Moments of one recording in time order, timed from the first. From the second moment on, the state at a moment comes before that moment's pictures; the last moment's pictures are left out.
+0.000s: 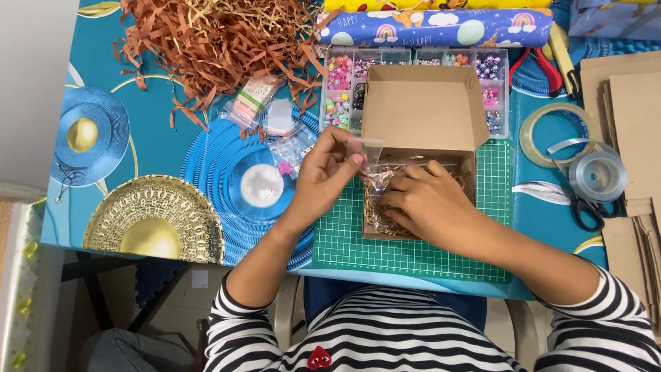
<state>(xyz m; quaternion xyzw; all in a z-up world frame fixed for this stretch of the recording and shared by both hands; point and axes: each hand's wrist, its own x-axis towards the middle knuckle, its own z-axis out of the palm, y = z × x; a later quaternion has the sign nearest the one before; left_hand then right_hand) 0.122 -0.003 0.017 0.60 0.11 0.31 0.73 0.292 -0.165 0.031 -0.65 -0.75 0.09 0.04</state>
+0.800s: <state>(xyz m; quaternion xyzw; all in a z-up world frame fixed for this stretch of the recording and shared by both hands) 0.122 -0.016 0.030 0.76 0.10 0.32 0.56 0.319 -0.173 0.124 -0.72 -0.59 0.21 0.29</state>
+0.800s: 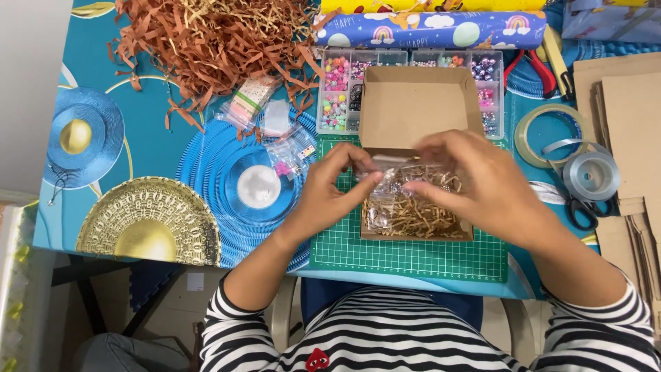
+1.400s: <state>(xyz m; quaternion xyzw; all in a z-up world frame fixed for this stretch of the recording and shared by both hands) 0.113 -0.017 0.027 0.94 -0.11 0.28 0.17 0.313 -0.167 0.057 -0.69 -0.70 0.17 -0.07</state>
